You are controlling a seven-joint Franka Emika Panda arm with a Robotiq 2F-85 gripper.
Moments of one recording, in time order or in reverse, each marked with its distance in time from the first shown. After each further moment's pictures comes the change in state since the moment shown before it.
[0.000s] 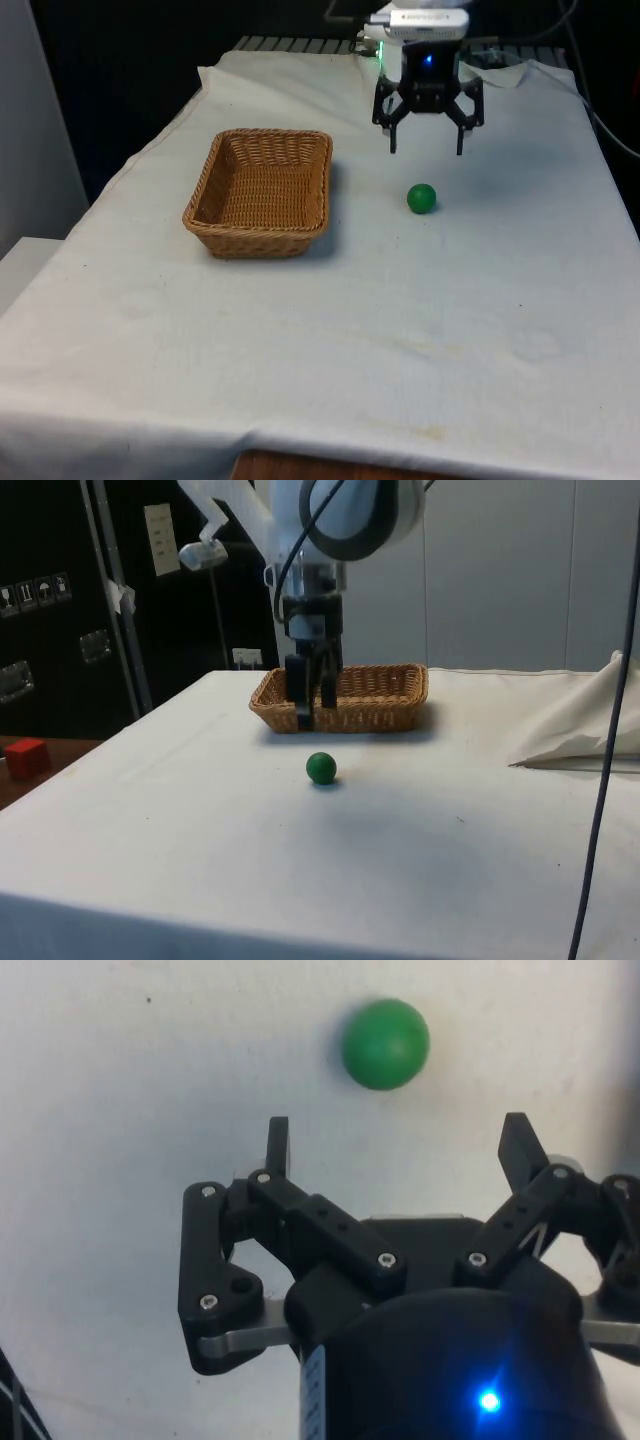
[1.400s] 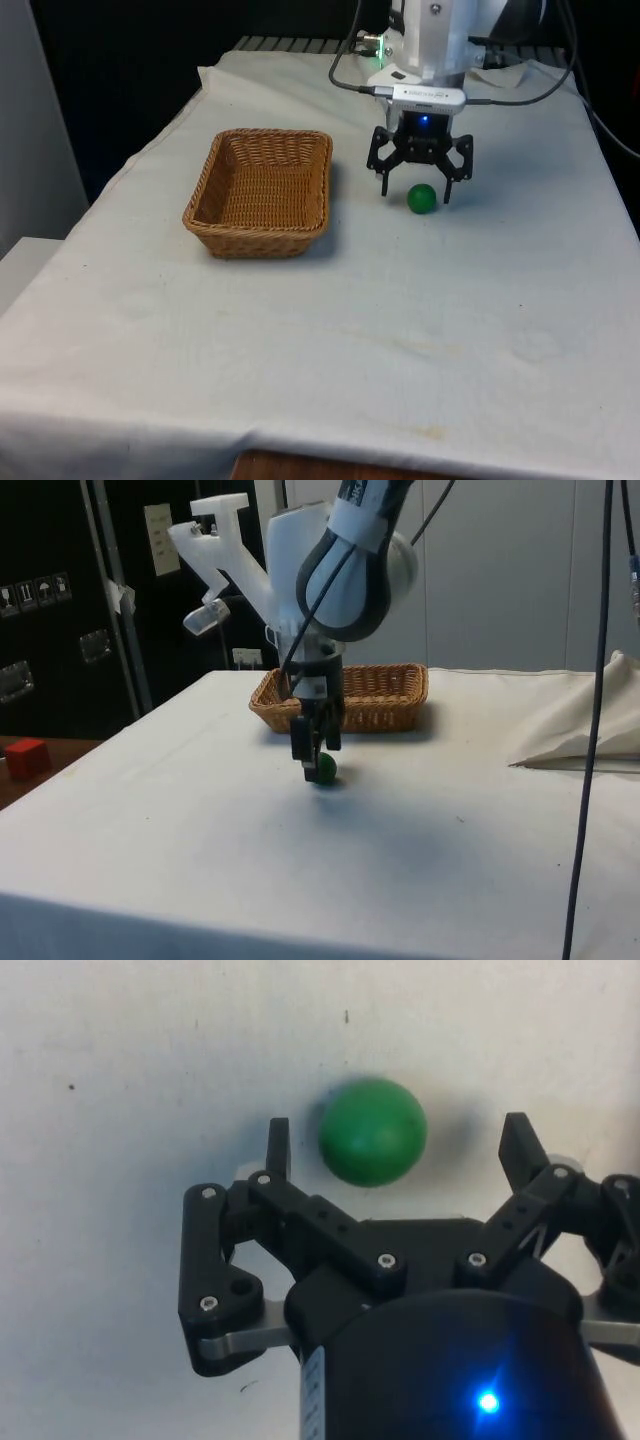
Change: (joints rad) arm -0.016 0.222 0.045 0.049 0.044 0.131 -0.006
